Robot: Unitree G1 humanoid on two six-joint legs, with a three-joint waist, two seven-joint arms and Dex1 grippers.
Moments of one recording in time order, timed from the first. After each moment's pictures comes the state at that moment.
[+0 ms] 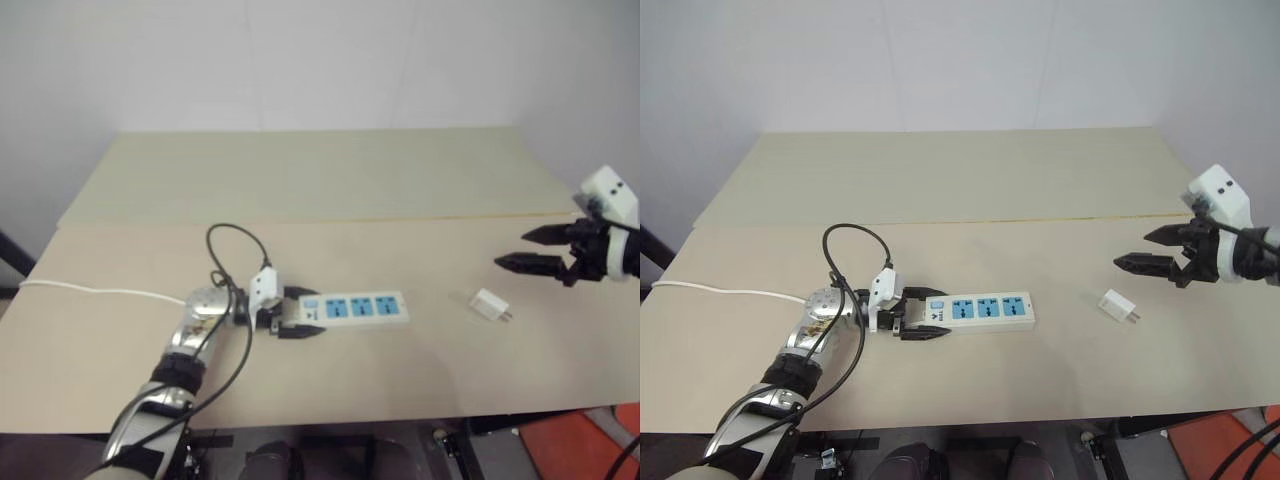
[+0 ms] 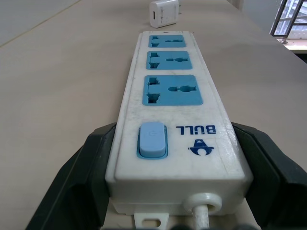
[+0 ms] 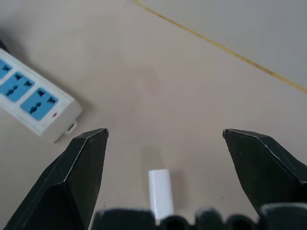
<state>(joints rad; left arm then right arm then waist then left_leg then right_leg) -0.58 0.36 -0.16 0.59 -0.20 -0.20 -1.35 -0.58 -1.21 -0.10 0.06 0.49 0.89 1.07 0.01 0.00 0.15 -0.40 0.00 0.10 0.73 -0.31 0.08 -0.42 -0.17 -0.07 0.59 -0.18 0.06</state>
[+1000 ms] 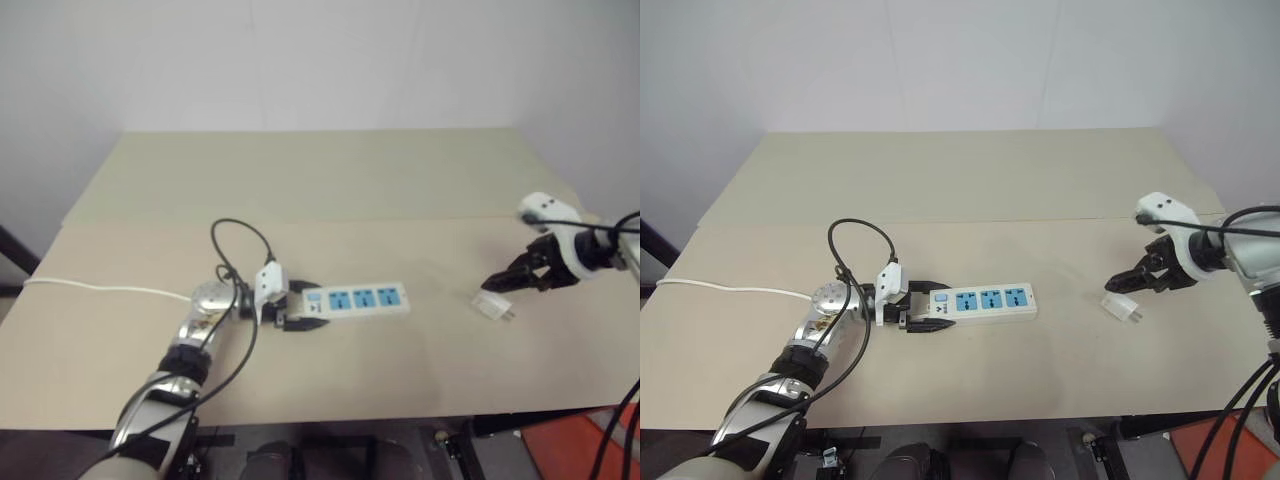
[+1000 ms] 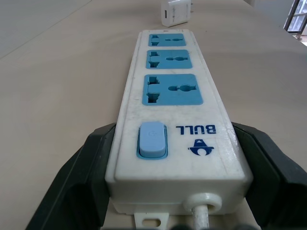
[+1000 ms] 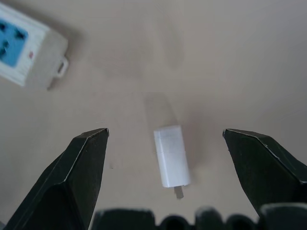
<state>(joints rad) -0.62 0.34 -0.17 0.66 -0.19 -0.24 -1.31 -0.90 -1.17 0.42 0.27 0.21 1.03 1.24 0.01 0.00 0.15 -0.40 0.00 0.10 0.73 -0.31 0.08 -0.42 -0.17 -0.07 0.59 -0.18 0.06</state>
